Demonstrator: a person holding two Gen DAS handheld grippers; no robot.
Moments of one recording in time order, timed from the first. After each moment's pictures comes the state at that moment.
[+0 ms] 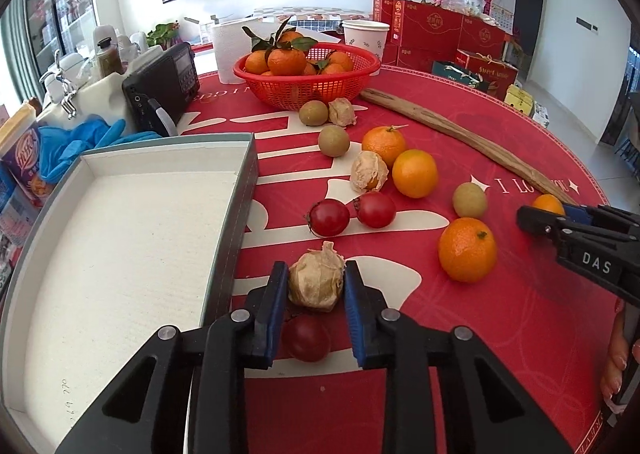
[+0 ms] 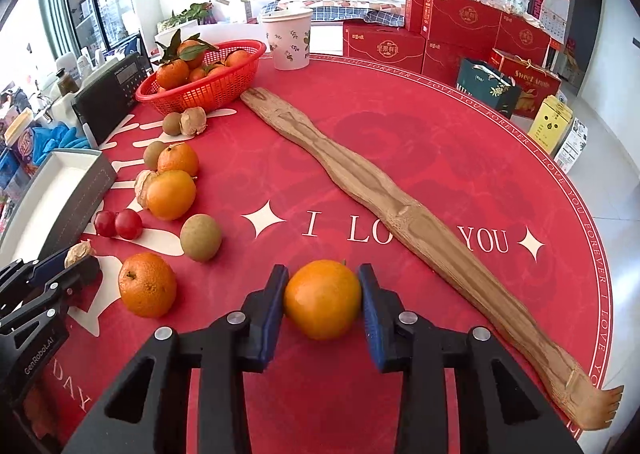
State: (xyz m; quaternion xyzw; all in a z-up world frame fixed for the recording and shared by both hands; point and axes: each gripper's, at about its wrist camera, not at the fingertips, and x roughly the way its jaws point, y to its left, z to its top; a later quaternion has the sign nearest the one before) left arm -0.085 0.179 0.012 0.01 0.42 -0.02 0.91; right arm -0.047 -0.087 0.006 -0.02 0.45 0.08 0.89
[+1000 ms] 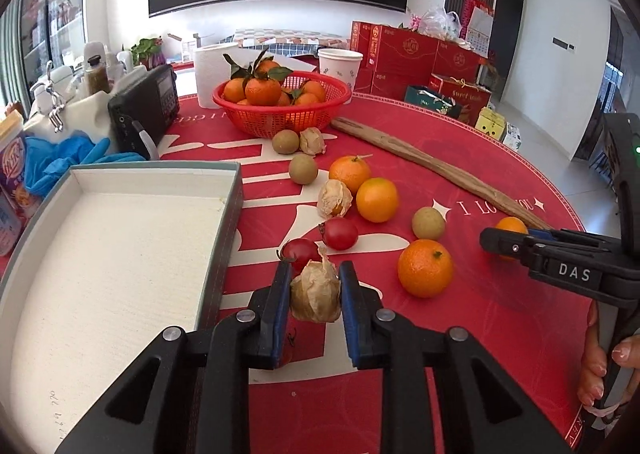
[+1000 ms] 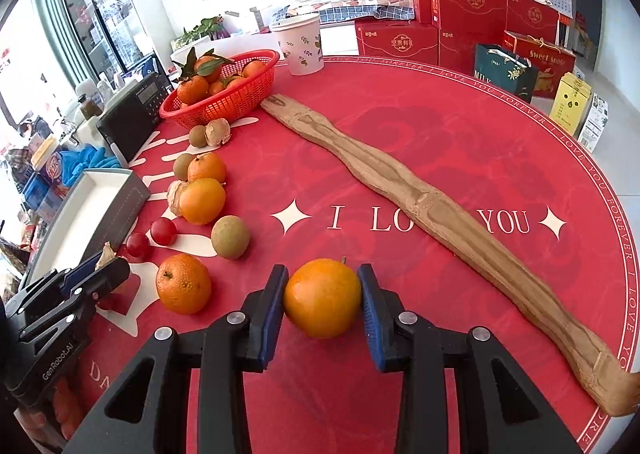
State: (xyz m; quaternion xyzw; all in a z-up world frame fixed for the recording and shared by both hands) left arm -0.095 0.175 0.027 -0.01 0.37 -0.06 0.93; right arm -0.054 -0.097 0.012 0.05 0.45 0.12 0.89
